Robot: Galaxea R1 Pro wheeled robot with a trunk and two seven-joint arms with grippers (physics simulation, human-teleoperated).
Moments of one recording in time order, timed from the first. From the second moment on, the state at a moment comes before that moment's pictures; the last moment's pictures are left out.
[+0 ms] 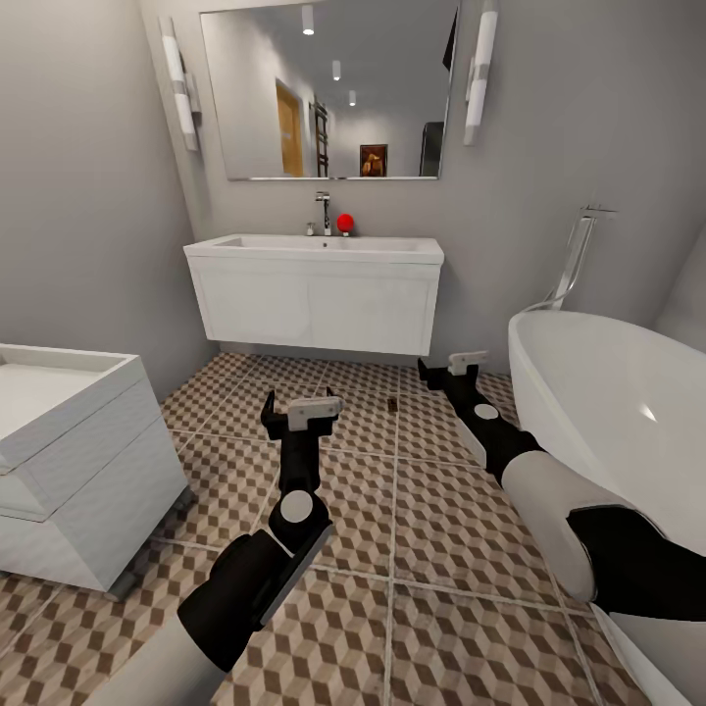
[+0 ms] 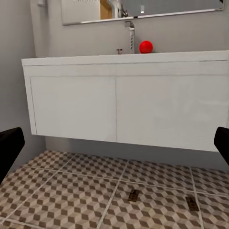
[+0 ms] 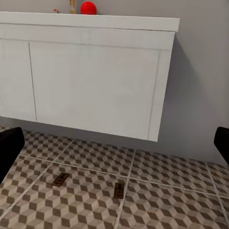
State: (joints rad) left arm -0.62 -0.09 -0.63 -1.31 0.06 0.05 0.75; right arm -1.19 0.02 0.10 -0.27 -0.03 -0.33 0.02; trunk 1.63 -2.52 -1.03
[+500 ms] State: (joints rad) left arm -0.62 -0.09 -0.63 -1.34 0.06 0.05 0.76; right arm -1.19 0.02 0.11 -0.27 -0.03 -0.33 0.02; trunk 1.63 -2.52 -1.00
